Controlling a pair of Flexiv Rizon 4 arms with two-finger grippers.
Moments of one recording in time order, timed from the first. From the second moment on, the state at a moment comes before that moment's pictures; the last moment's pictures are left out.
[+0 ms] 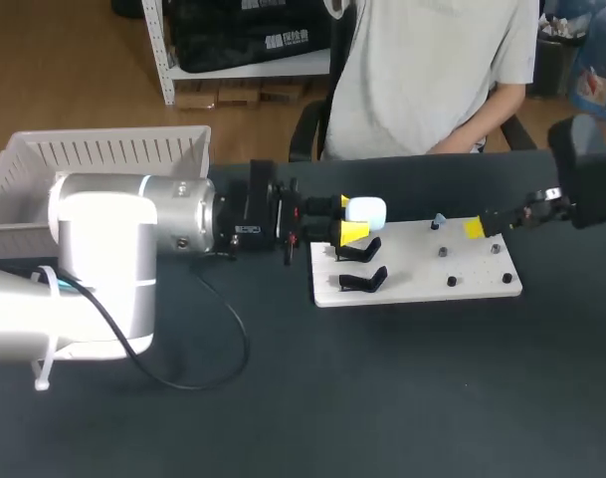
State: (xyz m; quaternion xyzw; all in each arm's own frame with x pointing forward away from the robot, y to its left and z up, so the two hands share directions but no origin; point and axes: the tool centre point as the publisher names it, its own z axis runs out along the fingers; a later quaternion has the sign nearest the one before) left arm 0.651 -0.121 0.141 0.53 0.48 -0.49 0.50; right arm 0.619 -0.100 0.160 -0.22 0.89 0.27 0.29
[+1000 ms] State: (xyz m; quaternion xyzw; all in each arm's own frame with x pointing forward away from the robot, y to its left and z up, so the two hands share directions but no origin) left arm 0.655 -0.123 0.130 0.53 0.47 -0.49 0.51; right arm 0.621 -0.001 0.156 -0.23 0.89 0.30 0.26
